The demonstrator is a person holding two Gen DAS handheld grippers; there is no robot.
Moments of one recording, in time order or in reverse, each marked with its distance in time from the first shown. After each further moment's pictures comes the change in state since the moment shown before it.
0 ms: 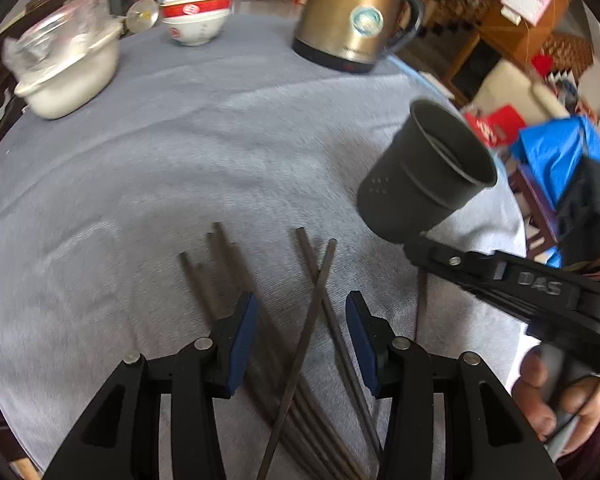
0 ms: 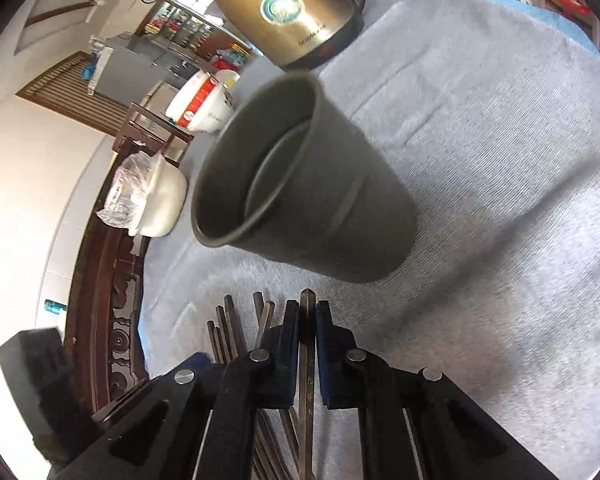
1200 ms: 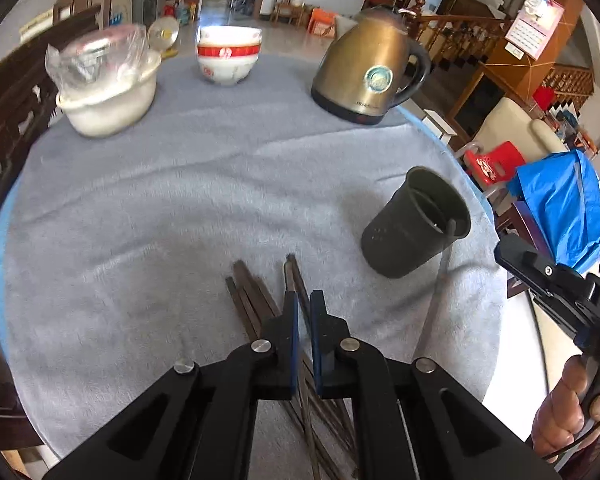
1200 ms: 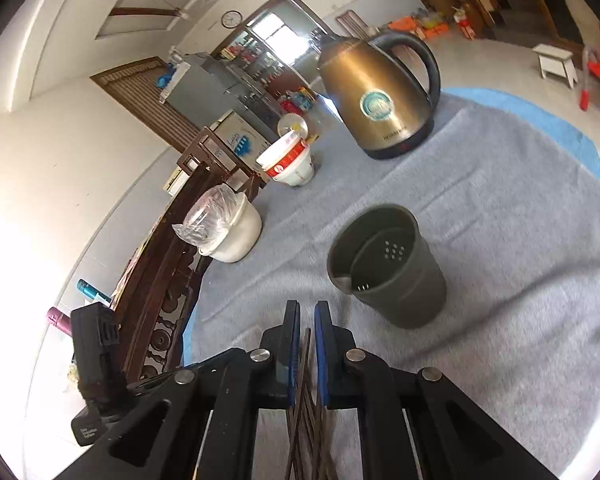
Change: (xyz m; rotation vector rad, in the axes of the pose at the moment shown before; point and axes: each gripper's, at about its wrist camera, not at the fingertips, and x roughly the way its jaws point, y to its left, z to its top) left arm -0.060 0.018 0.005 -0.069 -0.118 -0.006; right arm -0.097 0.045 -0.008 -0.197 -0.188 0.125
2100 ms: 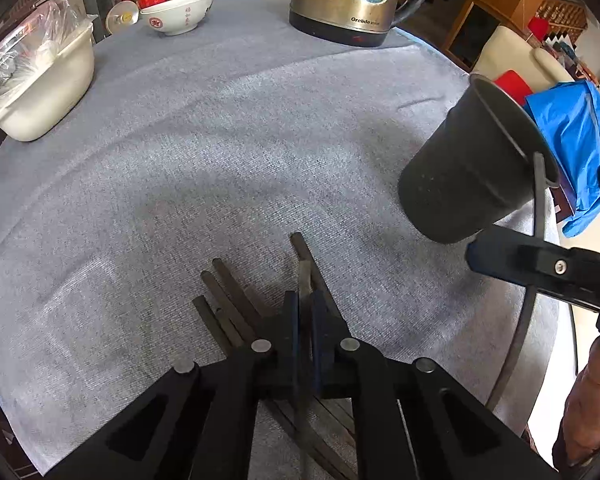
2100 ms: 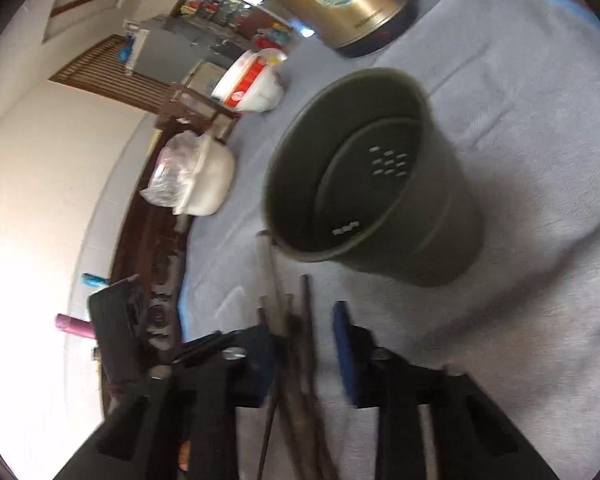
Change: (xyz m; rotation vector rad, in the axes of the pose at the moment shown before) left arm 0.097 -0.002 0.014 0.165 0.178 0.042; right arm 0.096 -0.040 -0.008 0.154 0.271 0.065
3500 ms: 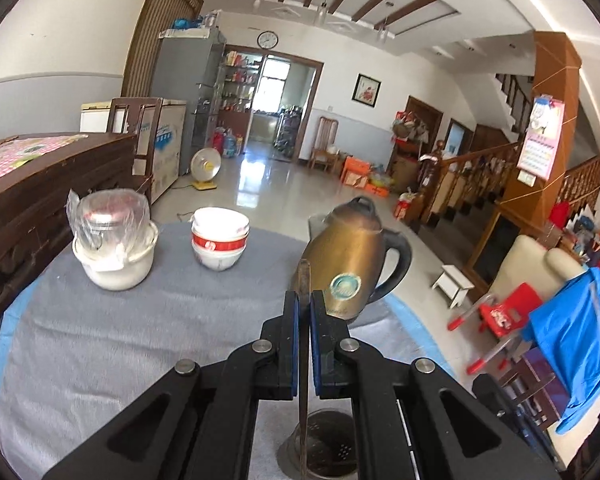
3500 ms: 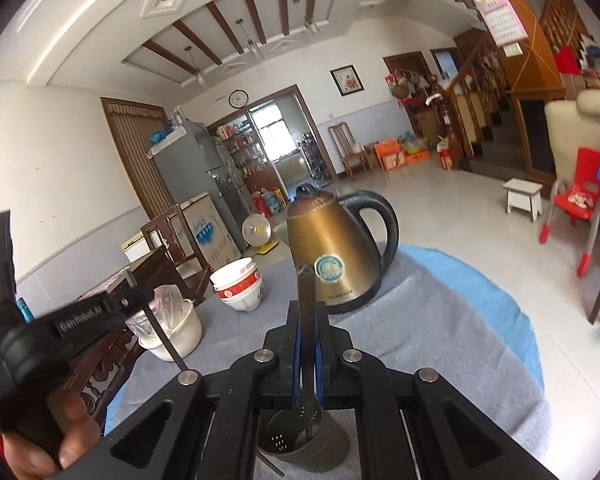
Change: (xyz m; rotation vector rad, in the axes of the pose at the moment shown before) left arm -0.149 -0.073 0.062 -0.301 -0.755 0.122; right arm -0.141 0.082 0.033 -0.365 -0.688 -0.279
